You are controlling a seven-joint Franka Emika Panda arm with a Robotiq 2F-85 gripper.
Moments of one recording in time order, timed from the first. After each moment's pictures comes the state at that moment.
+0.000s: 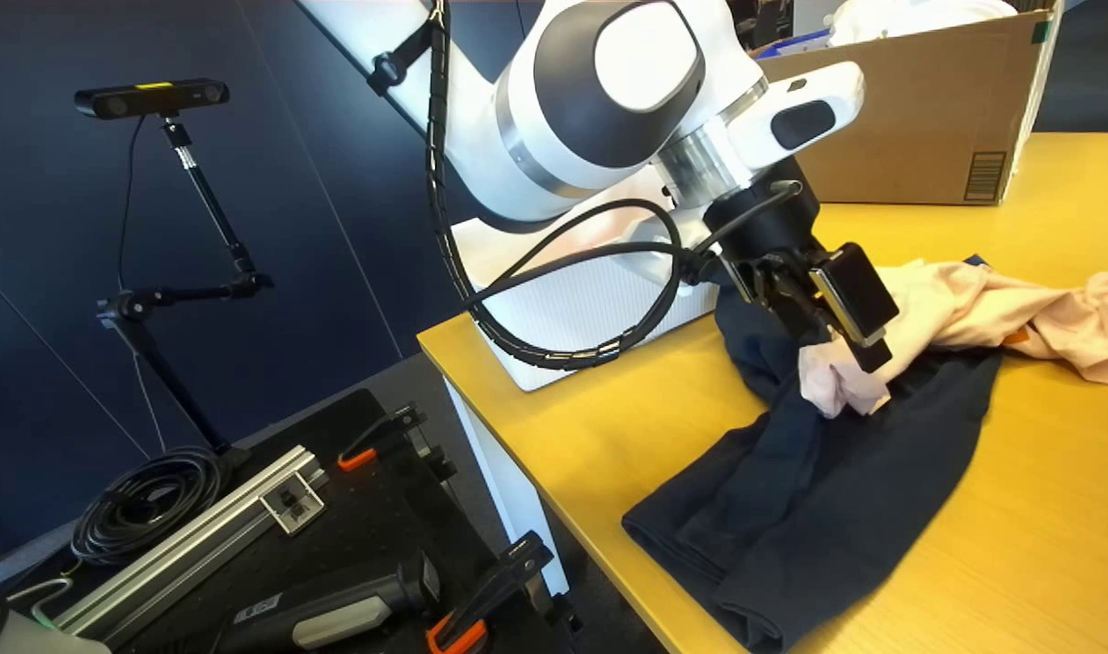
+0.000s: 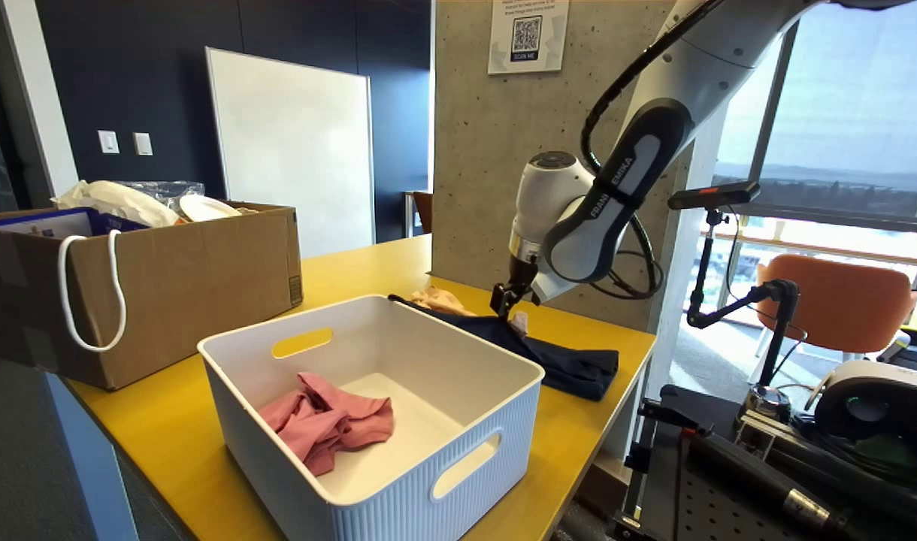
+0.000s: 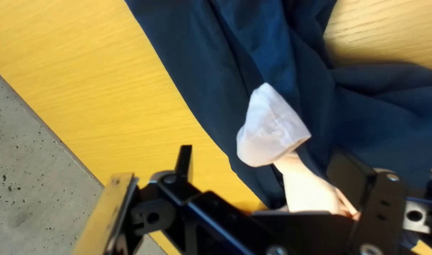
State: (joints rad) arm 0.23 0.58 -0.50 -2.07 -0.27 2.92 0.46
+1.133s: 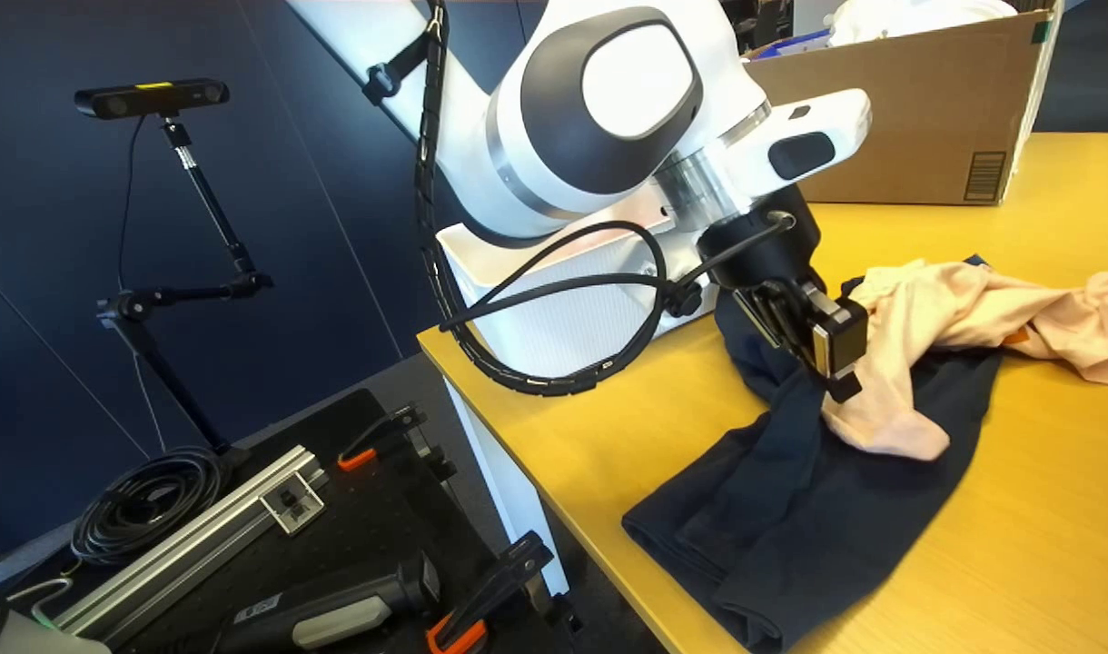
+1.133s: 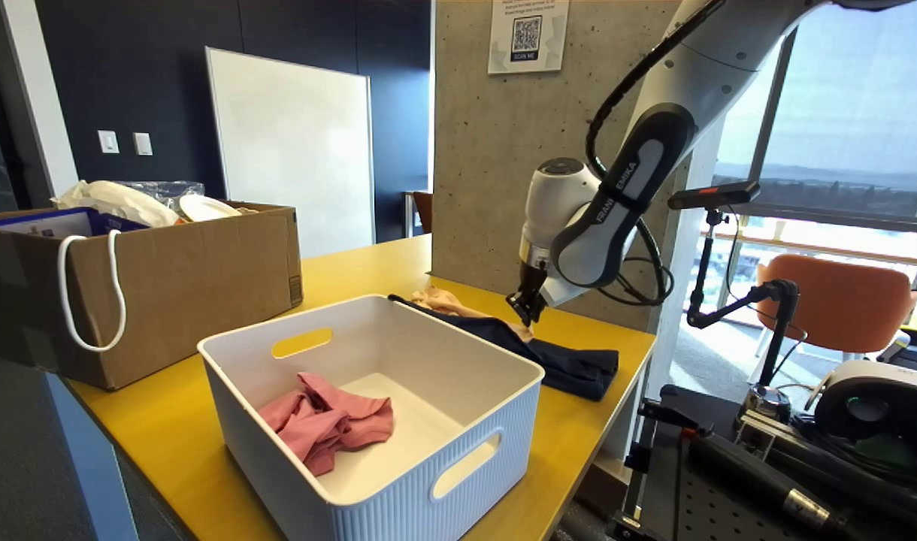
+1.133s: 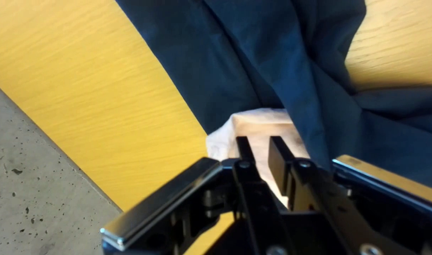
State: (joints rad) arm 0.23 0.58 -0.52 -2.11 -0.24 2.92 0.48
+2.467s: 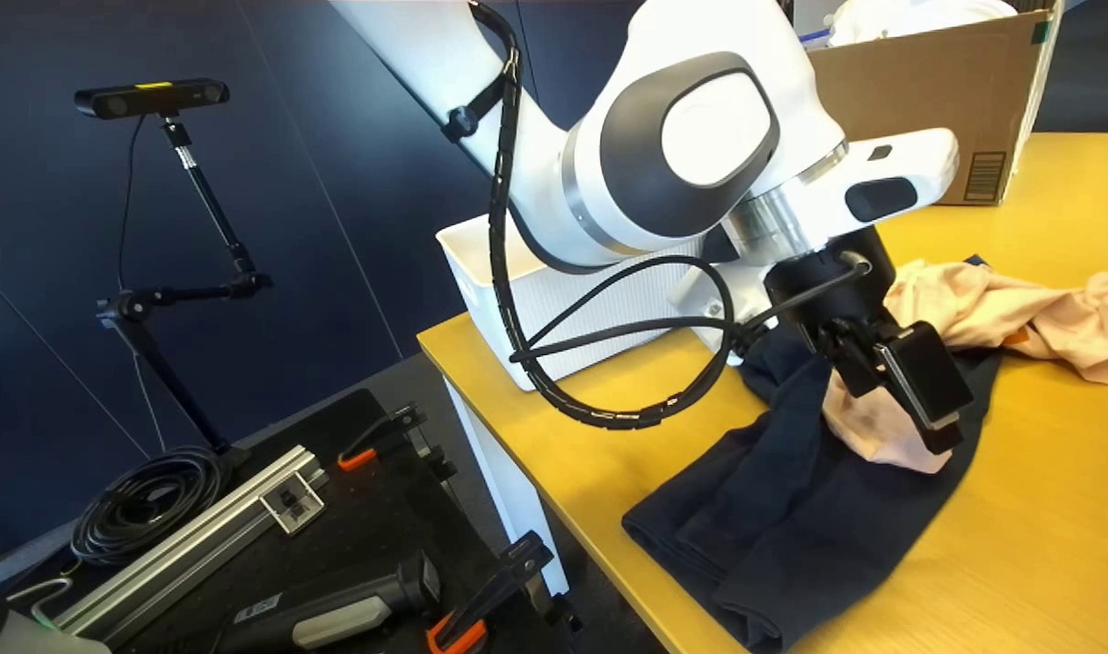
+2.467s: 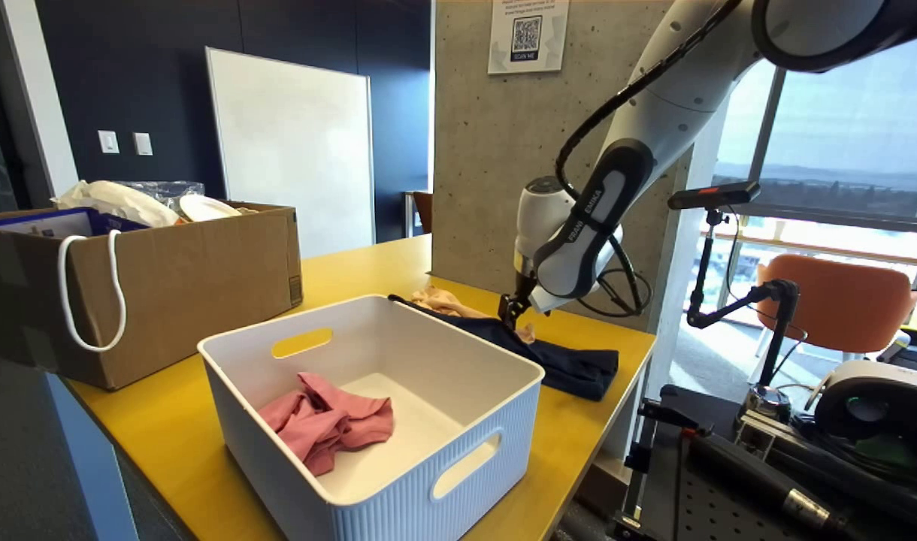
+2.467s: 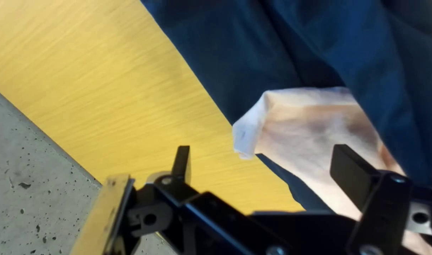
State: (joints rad) arm 0.18 0.74 -0.52 -1.96 -0.14 2.89 0.48
